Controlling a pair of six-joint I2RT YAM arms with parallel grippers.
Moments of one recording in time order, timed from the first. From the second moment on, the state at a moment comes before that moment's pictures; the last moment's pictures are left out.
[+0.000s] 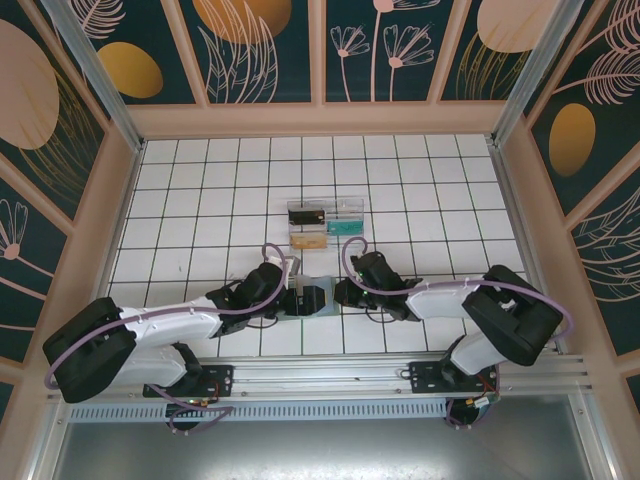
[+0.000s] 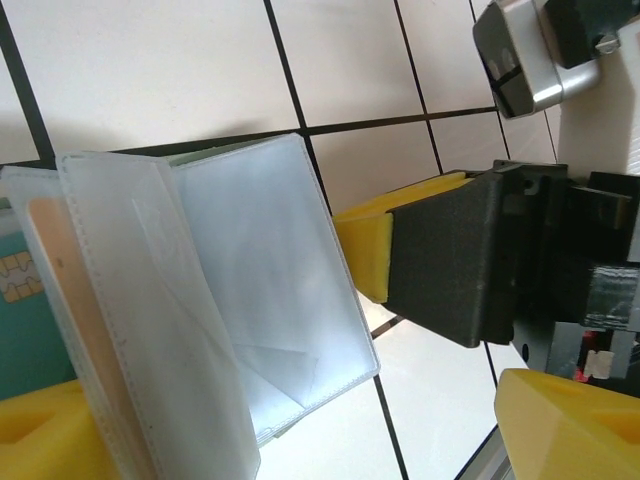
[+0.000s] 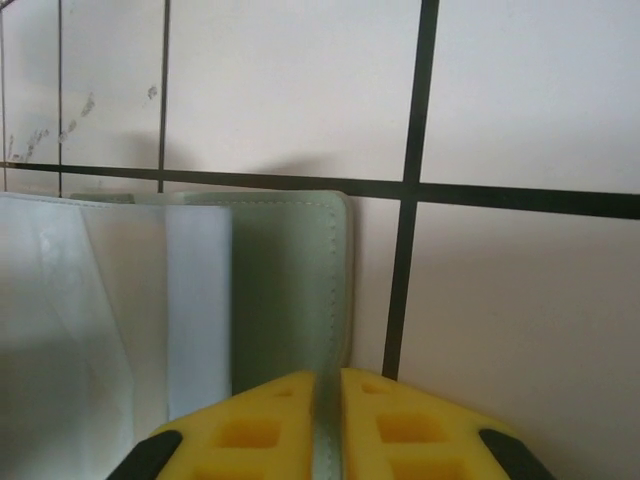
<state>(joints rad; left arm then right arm) -0.93 1.26 0.42 0.18 0.15 -0.88 0.84 1.45 0.43 0.23 -0.19 0.88</state>
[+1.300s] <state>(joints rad) -0.93 0.85 0.23 0.06 -0.22 -1.03 1.01 1.65 0.81 0.05 -0.12 0.87</state>
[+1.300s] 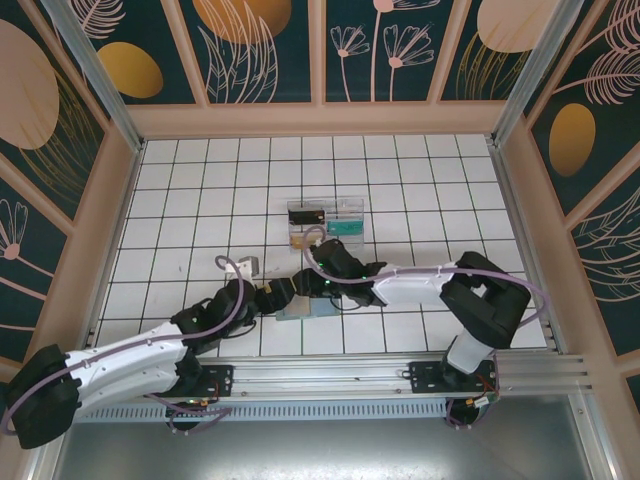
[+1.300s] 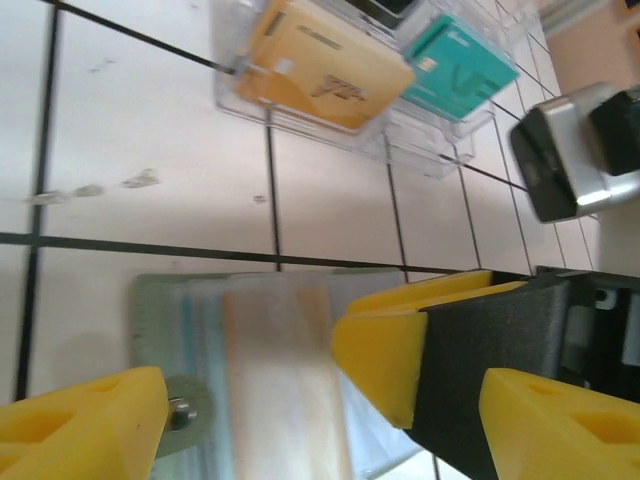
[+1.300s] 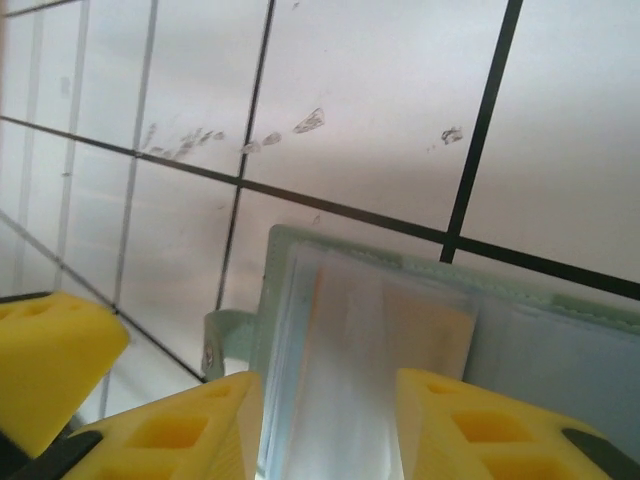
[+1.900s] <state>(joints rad) -0.93 0.63 0.12 0.01 -0.30 -1.08 1.18 1.84 1.09 -0.37 0.25 0.85</state>
